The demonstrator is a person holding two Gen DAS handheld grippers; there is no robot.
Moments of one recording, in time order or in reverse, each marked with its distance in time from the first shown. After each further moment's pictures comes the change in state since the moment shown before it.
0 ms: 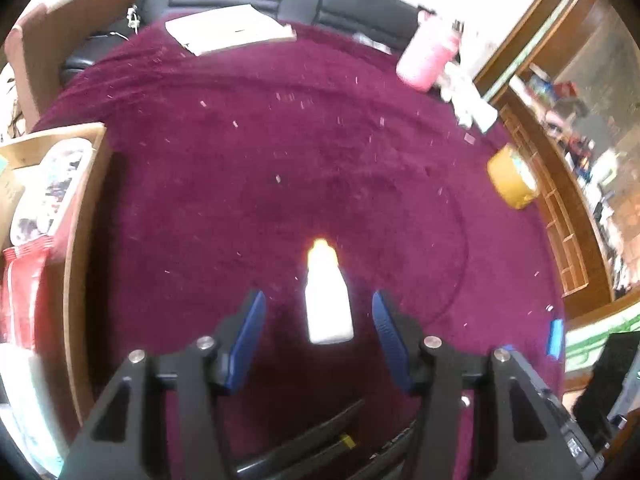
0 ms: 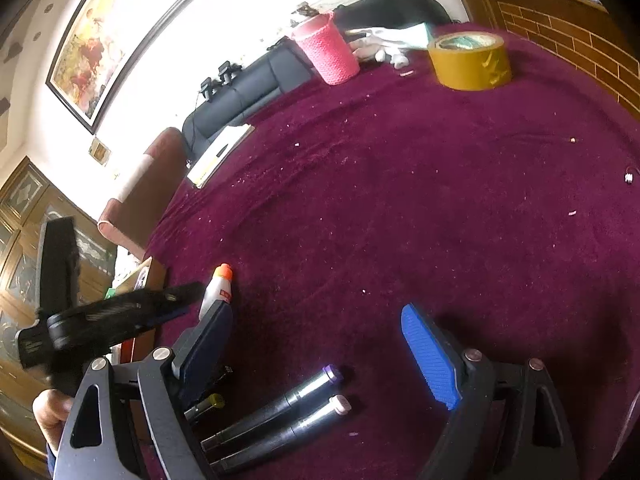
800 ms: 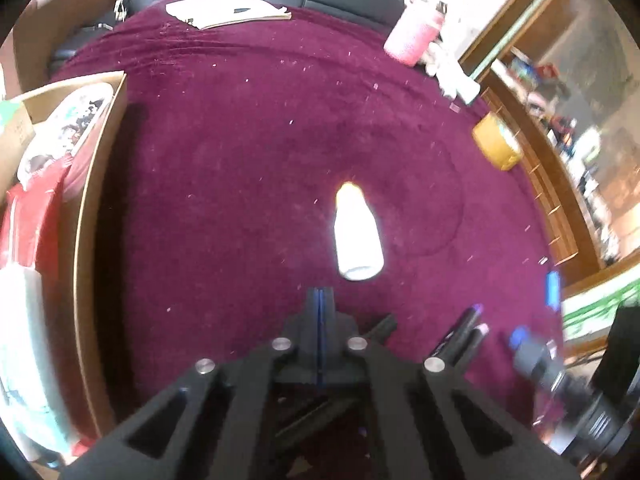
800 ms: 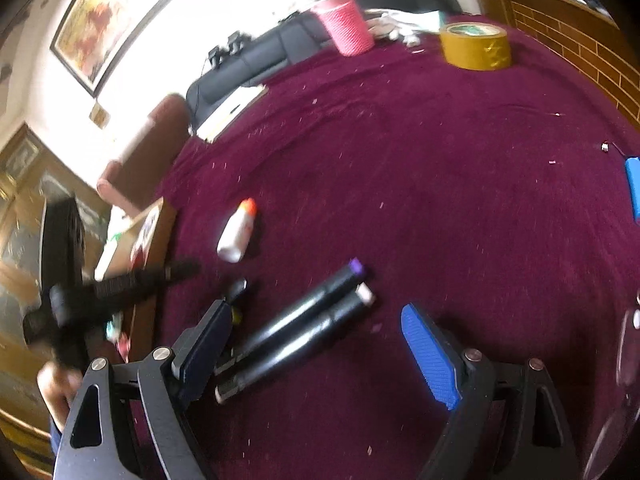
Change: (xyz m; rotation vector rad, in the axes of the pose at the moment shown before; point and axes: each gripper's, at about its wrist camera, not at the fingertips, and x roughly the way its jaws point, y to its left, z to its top) left arm -0.021 0.036 -0.045 0.013 0.002 -0.104; right arm -0.028 0.028 -0.053 -0.064 0.138 -0.052
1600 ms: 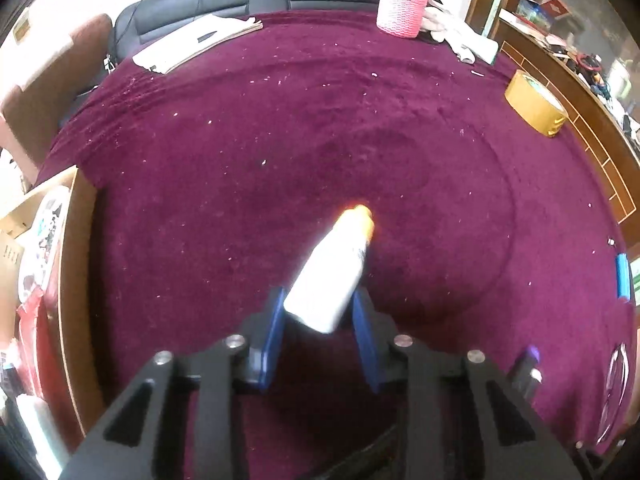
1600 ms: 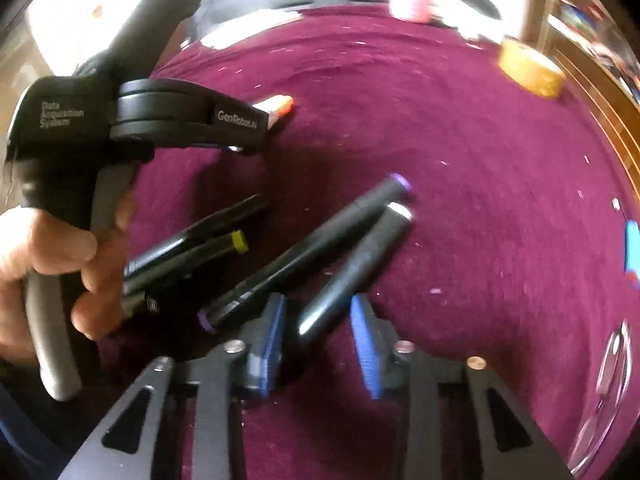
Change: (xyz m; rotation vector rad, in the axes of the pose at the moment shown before) left arm 0.057 -0.042 0.036 0.227 0.023 0.261; right arm 0.042 0.054 -0.021 -0.288 0.155 -0.187
